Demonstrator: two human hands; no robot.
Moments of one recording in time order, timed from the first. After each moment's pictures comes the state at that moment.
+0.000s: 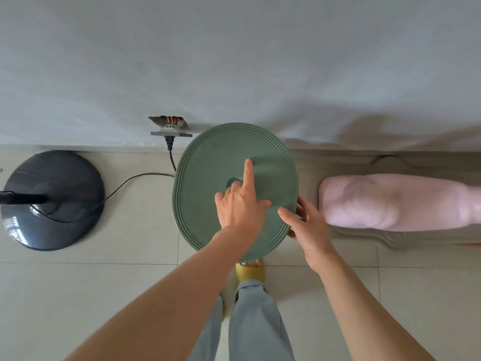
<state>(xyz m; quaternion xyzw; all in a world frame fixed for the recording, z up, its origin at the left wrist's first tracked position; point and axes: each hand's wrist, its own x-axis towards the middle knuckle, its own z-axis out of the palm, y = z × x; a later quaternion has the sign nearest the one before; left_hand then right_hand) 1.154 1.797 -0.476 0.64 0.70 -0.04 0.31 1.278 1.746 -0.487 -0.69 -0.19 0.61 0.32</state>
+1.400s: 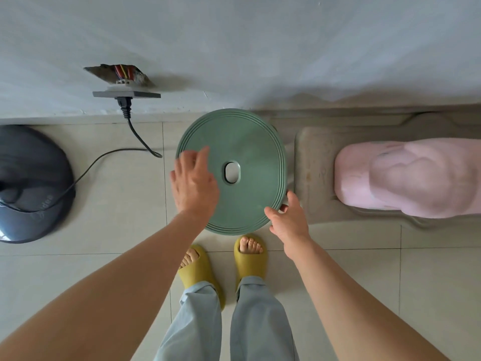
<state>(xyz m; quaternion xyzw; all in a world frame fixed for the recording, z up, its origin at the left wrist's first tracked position) 1.107 1.811 -0.629 0.63 0.74 0.04 0.23 1.256 1.743 -0.641 -0.79 -0.11 0.58 0.14</state>
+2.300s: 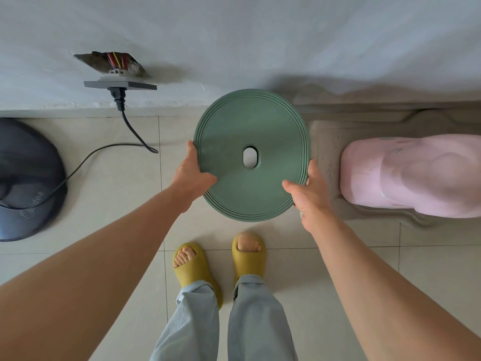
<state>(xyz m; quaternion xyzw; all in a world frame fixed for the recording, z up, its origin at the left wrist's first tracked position) 1.088 1.838 -0.641 0.35 0.74 0.02 0.58 1.291 1.779 -0.653 -0.79 -0.15 0.54 0.24</state>
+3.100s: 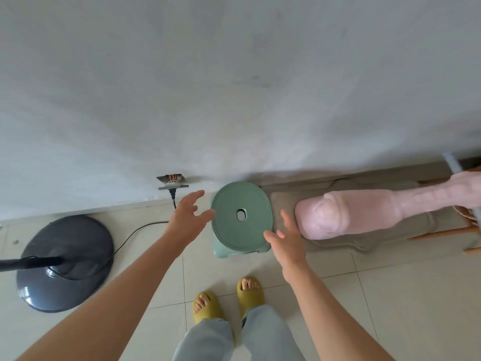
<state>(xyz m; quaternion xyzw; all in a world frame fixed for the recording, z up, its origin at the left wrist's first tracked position) 1.058 1.806 -0.328 0.47 0.67 0.16 0.55 1.240 1.720 -0.344 -0.75 -0.19 0.51 0.38</state>
